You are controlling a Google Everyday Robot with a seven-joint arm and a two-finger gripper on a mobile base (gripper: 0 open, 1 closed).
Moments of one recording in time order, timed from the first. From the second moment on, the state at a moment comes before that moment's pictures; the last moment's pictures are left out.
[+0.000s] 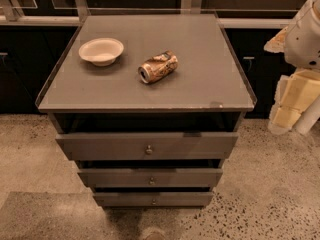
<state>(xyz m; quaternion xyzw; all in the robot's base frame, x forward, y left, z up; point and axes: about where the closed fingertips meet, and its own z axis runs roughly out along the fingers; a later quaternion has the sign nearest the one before) 0.438 -0.217 0.976 -0.60 0.78 -0.03 0.16</state>
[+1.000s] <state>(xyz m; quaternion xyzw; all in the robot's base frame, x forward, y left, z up) 0.416 -0.222 0.937 -0.60 0.78 -0.01 0.20</state>
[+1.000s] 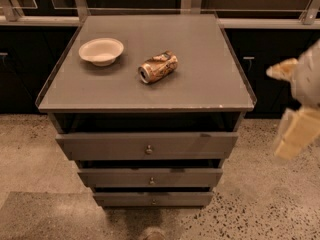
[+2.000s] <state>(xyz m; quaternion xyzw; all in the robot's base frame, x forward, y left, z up) 0.344 -0.221 0.640 -0.49 0.80 0.21 0.27</state>
